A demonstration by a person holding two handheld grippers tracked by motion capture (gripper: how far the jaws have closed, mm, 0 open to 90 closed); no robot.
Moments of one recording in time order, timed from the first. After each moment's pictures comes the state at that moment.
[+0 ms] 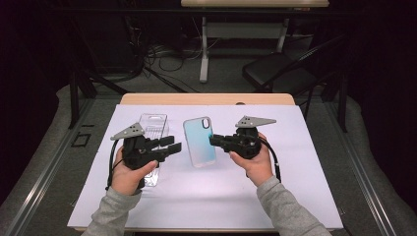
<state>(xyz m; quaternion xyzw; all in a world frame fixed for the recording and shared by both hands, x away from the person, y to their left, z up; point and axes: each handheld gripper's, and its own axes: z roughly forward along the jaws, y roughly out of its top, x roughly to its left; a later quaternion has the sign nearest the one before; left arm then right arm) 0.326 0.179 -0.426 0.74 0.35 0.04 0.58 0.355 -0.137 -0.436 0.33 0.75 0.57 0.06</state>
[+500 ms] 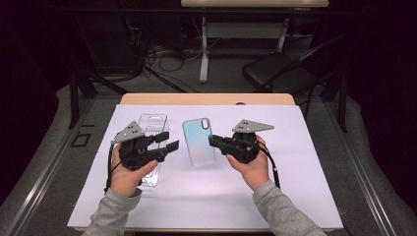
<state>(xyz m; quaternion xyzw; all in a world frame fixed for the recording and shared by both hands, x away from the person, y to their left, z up) 0.319 0.177 -0.417 0.75 0.34 0.13 0.55 0.344 -0.129 -0.437 0.34 0.75 0.56 0.11</state>
